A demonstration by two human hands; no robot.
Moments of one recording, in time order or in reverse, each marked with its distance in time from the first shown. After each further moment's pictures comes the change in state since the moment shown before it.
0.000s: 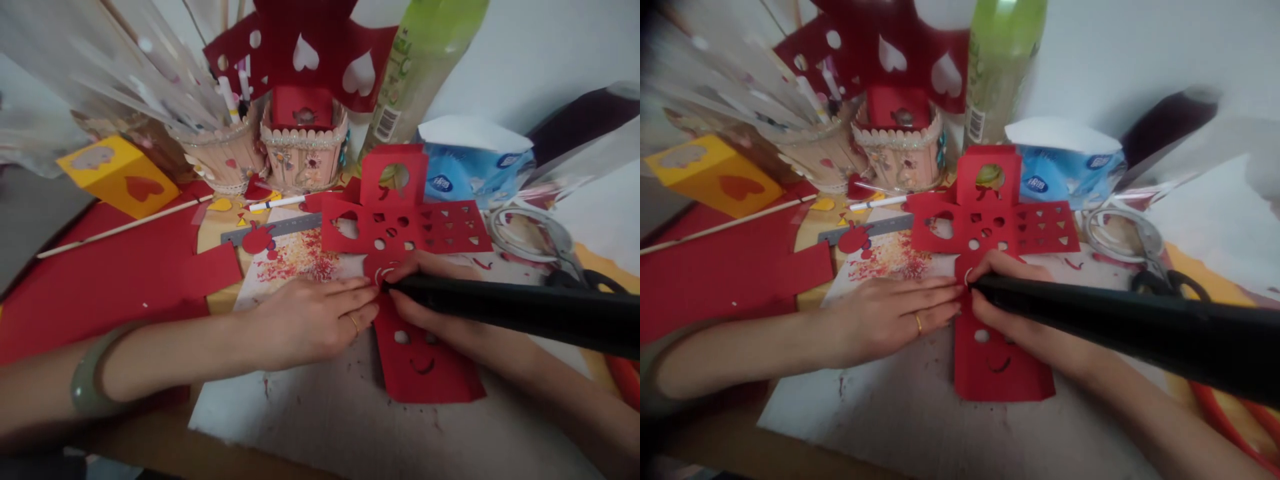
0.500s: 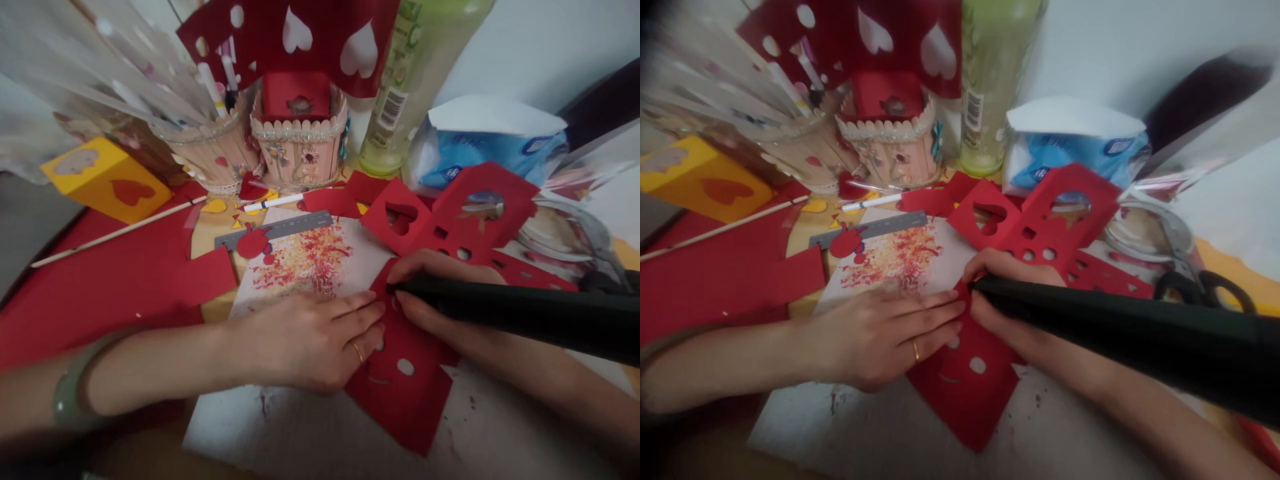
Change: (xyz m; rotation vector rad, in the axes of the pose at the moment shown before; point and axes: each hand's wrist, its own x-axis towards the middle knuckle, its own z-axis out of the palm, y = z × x) left_hand 0.001 0.001 -0.001 -0.088 -0.071 0.066; right_hand 0.007 -0.001 0.000 0.092 -0.039 0.048
